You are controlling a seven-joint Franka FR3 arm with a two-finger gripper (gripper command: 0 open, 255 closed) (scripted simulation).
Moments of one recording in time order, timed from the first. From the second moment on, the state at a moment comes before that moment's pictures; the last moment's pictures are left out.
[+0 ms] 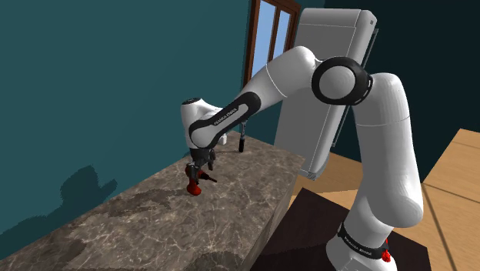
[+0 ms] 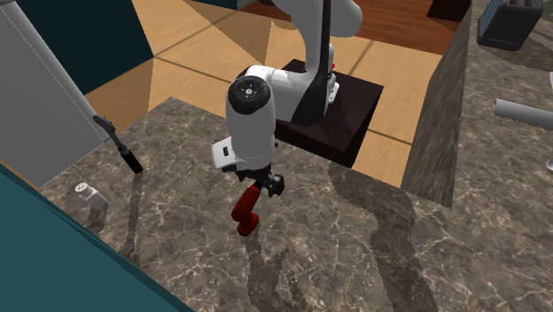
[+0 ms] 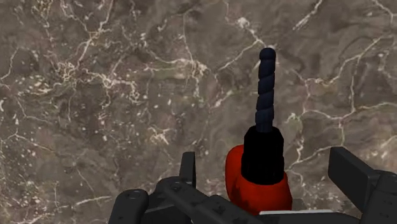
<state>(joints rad) 0.09 0.47 0.13 -1.86 -0.17 2.20 0.25</state>
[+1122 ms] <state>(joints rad) 0.09 0.43 0.13 -1.85 -0.16 2.16 0.24</state>
